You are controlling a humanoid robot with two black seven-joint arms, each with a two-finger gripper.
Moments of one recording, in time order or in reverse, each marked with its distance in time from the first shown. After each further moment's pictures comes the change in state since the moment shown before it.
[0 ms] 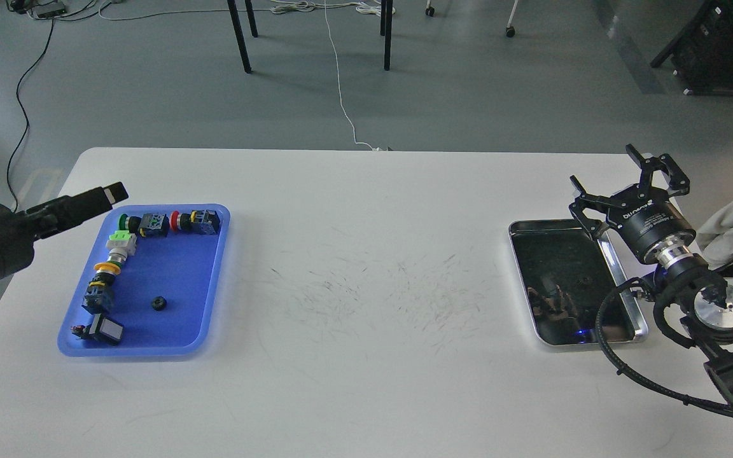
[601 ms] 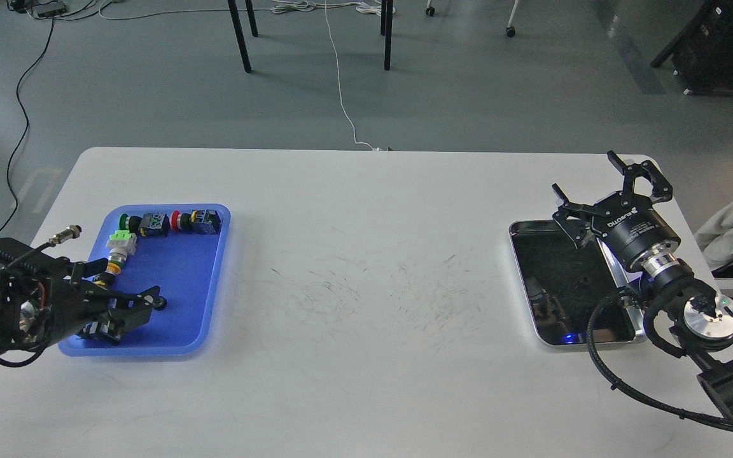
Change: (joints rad) left arm -0.011 -0.268 0.158 0.230 0.742 0.007 -0.017; right arm -0.035 0.000 -0.013 0.088 -0.008 0.000 0.000
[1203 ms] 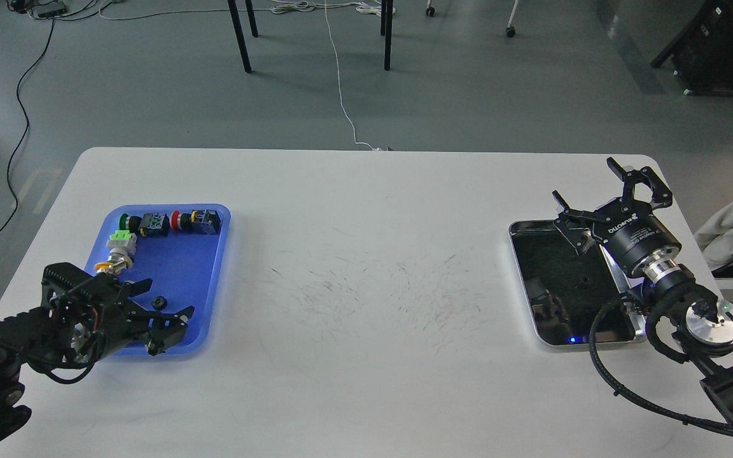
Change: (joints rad) left arm -0.004 -0.161 0.035 0.133 0.122 0.023 -0.036; right arm -0.014 -0.009 -0.005 0.003 0.000 0.000 -0.002
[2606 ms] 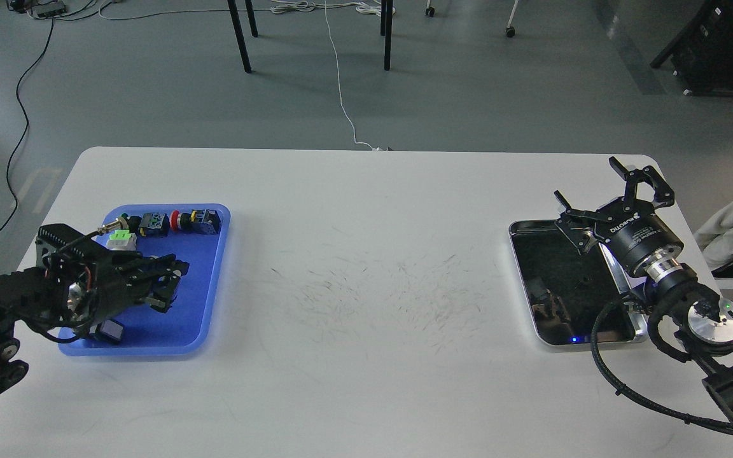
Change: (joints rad) left arm -0.155 0.044 0.001 -0.034 -0.085 -0.068 -0.068; right arm 0.006 -0.005 -0.002 -0.006 -0.004 0.000 0.000
